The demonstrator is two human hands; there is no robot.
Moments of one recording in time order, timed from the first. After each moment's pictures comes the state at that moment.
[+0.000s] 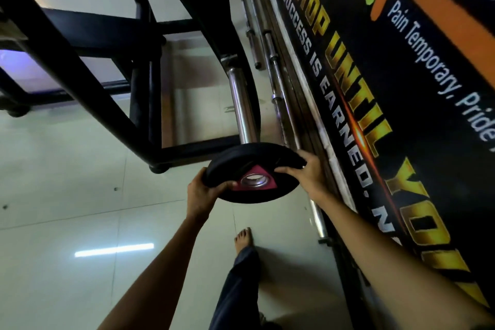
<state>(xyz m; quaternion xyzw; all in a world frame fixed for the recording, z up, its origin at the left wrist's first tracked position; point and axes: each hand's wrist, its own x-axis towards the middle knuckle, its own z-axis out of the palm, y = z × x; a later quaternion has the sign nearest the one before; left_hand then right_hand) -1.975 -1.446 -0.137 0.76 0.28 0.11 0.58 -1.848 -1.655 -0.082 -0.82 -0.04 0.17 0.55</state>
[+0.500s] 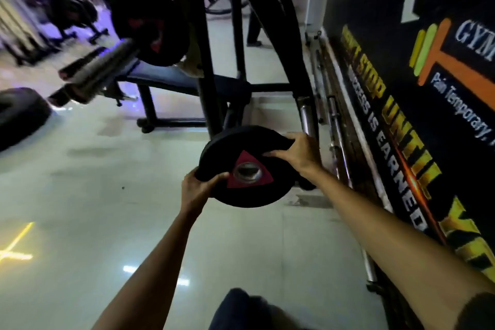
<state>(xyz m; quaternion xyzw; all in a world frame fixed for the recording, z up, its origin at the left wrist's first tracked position) -2.228 -1.421 0.044 0.71 0.34 0.29 0.54 -2.047 -1.587 0.111 -0.82 -0.30 0.12 0.48</state>
